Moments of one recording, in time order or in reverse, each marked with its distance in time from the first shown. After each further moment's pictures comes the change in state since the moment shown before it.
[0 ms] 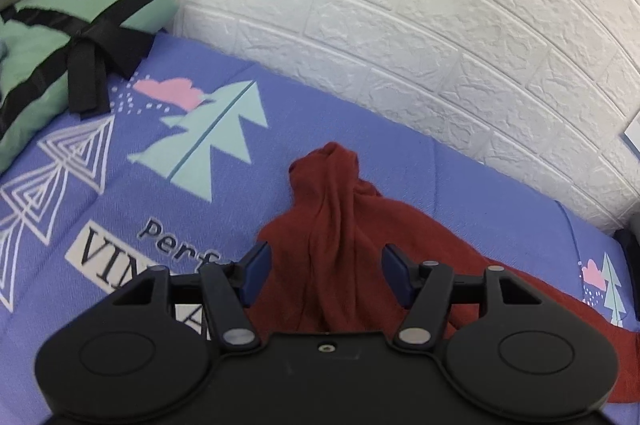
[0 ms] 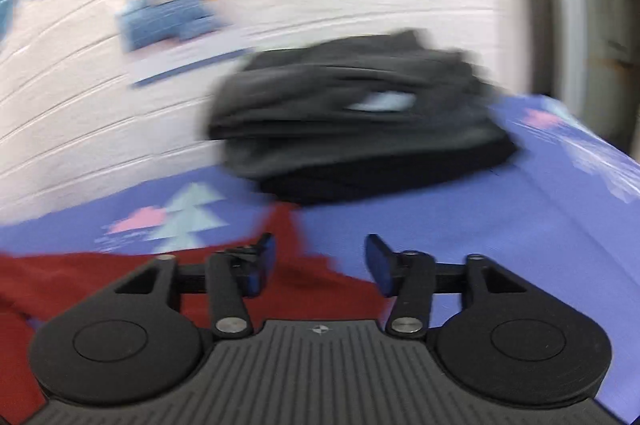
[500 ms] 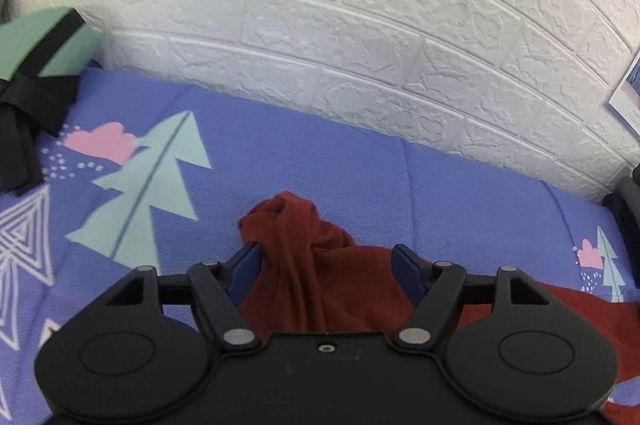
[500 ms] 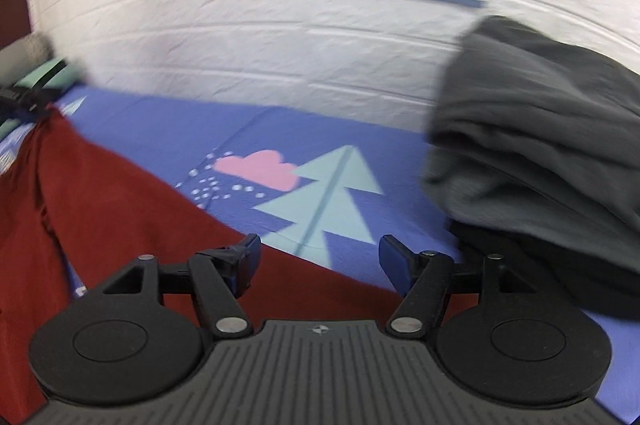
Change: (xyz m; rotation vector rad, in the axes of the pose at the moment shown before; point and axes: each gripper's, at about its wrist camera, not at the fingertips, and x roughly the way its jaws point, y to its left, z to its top) left arm 0.044 -0.013 0.035 0.139 0.065 -0.093; right arm 0.095 0.075 0.034 -0.386 0.212 0.366
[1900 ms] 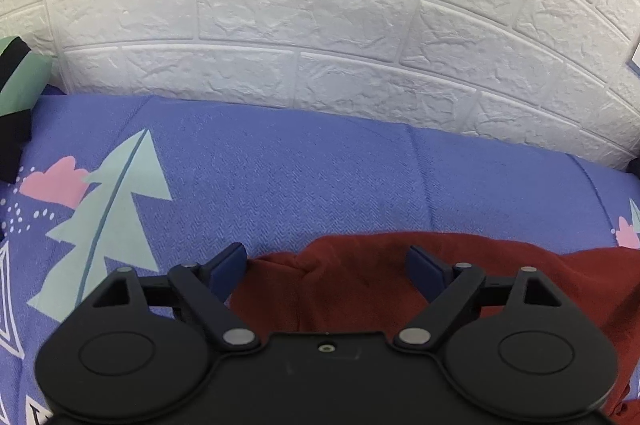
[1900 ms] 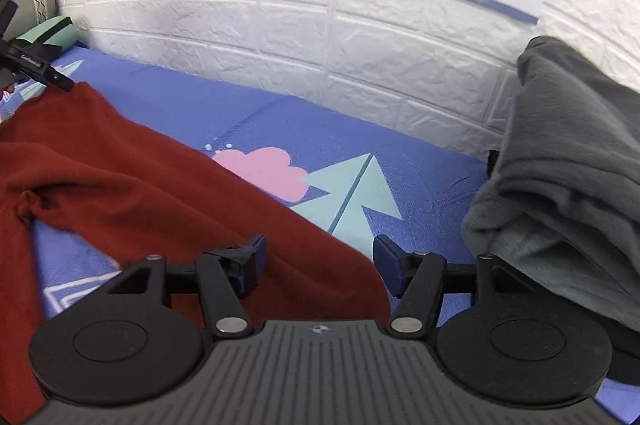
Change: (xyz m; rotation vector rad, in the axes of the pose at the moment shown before) left arm 0.055 -0.018 0.019 0.127 0.037 0.043; right arm 0.039 0.008 0.017 -0.055 0.049 -0.035
